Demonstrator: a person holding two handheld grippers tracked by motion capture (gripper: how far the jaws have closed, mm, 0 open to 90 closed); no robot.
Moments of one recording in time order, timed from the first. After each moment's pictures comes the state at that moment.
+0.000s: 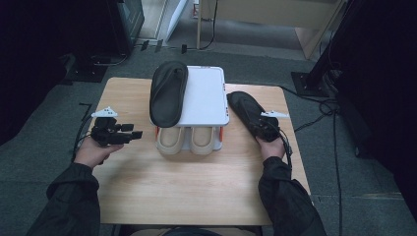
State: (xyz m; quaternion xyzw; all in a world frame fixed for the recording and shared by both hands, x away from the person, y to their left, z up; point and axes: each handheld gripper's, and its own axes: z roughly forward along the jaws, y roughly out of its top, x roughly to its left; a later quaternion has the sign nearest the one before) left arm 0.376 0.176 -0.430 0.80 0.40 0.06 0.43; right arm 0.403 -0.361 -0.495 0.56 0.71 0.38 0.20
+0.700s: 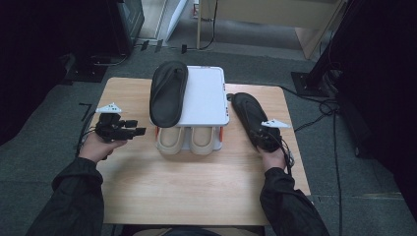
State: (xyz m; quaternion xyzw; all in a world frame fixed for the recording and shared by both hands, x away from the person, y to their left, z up) left arm 0.389 0.169 -0.428 0.81 0.39 0.05 0.44; right arm 0.367 -0.355 -0.488 0.55 0.72 0.37 0.22
